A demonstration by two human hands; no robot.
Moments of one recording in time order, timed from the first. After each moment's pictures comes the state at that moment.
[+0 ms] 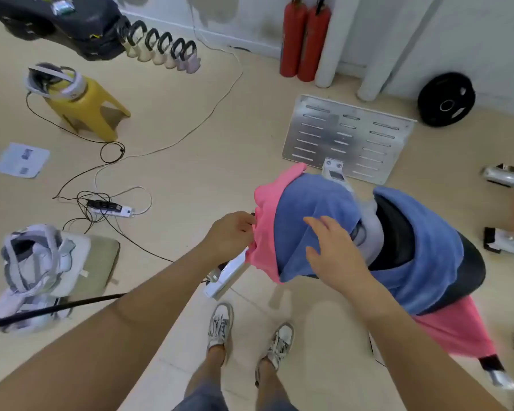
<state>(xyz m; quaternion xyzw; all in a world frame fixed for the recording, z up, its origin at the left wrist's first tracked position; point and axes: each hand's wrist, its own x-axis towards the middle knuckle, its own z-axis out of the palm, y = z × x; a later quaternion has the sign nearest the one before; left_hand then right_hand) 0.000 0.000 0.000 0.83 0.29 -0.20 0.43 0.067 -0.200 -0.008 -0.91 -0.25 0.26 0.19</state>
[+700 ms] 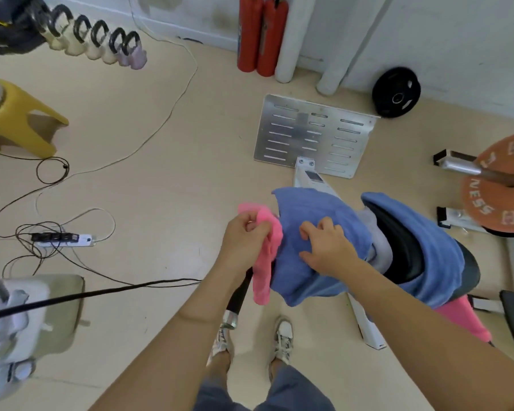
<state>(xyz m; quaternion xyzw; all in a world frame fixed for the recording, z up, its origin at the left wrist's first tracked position) 0.055 0.055 -0.007 0.62 0.34 -0.09 0.70 0.123 -0.114 -0.036 -0.93 -0.20 0.29 -0.04</state>
